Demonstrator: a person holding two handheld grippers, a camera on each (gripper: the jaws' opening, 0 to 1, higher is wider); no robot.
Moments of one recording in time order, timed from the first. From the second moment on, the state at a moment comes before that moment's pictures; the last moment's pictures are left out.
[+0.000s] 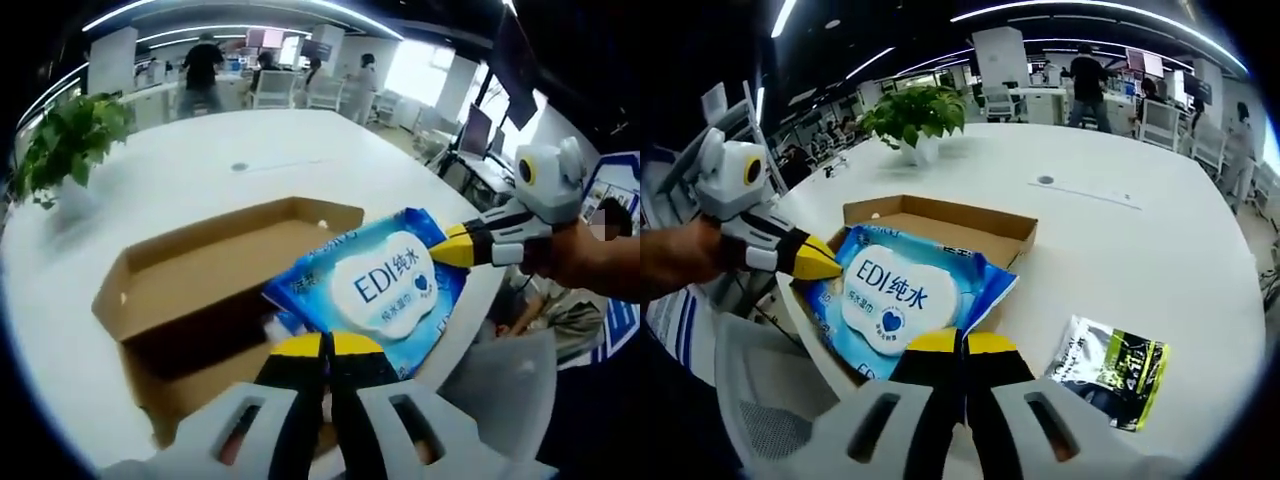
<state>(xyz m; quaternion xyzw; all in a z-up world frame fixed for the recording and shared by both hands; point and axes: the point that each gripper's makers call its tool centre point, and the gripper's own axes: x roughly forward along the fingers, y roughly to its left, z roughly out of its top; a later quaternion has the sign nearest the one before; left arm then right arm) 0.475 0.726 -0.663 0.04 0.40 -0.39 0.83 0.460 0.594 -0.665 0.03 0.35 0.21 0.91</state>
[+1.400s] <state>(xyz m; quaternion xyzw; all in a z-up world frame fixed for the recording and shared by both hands) 0.469 0.611 -0.679 0.06 0.41 -0.45 0.79 0.445 0.480 -0.683 0.06 0.37 0.15 0.92</state>
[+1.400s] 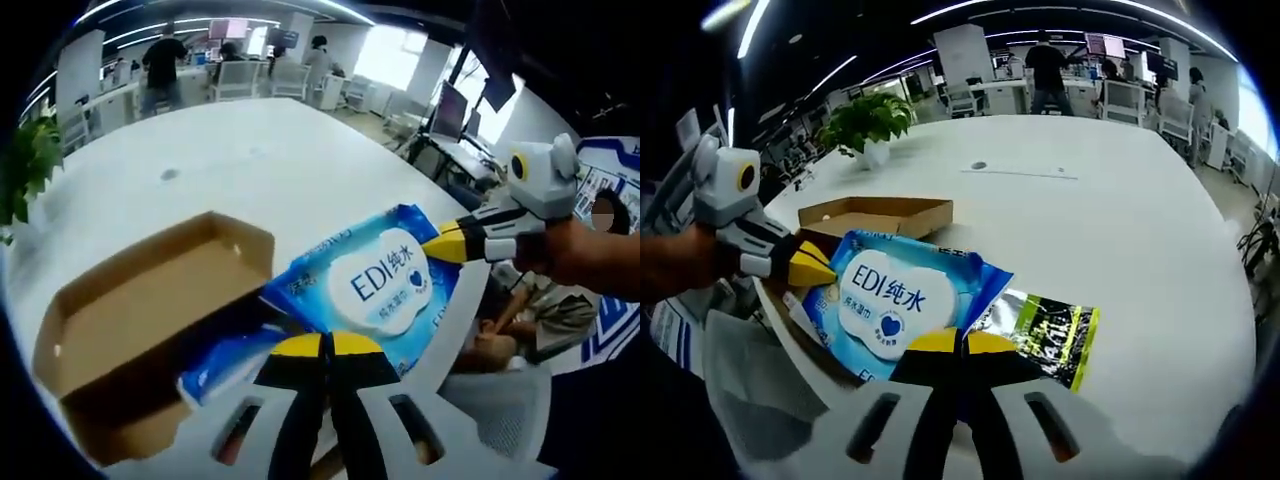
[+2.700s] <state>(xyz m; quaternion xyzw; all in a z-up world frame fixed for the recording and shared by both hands) 0.469 0.545 -0.706 0.06 0.43 -0.46 0.77 0.440 0.416 -0.708 0.08 0.39 0.13 0.91</state>
